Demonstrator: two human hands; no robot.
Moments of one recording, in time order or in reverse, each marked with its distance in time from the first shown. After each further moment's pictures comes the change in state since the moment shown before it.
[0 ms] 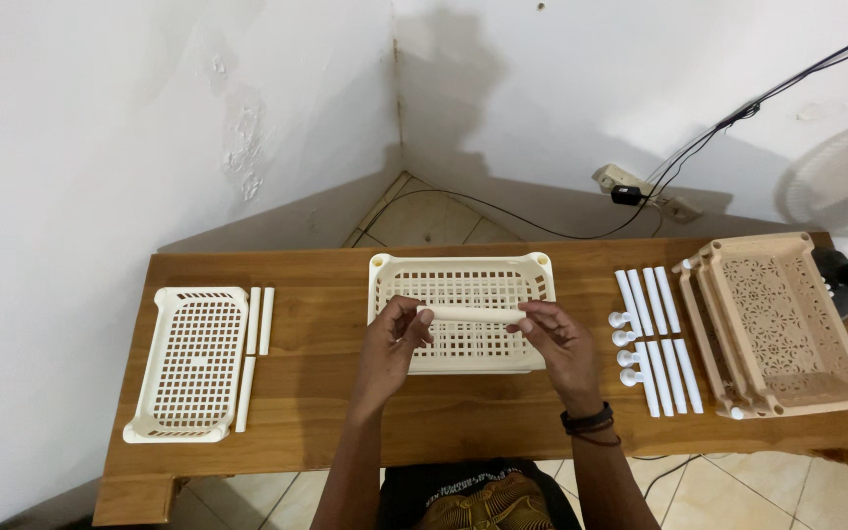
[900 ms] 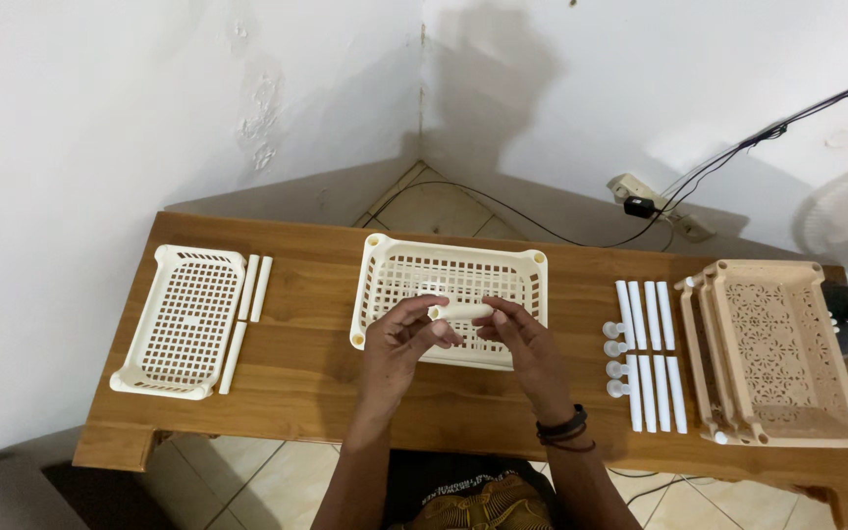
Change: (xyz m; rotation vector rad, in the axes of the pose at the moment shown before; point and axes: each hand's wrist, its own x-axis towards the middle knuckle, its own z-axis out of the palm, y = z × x) left_hand -0.033 0.020 0.047 -0.220 0.056 0.111; right_hand -0.003 -0.012 0.013 0.017 -0.160 0.199
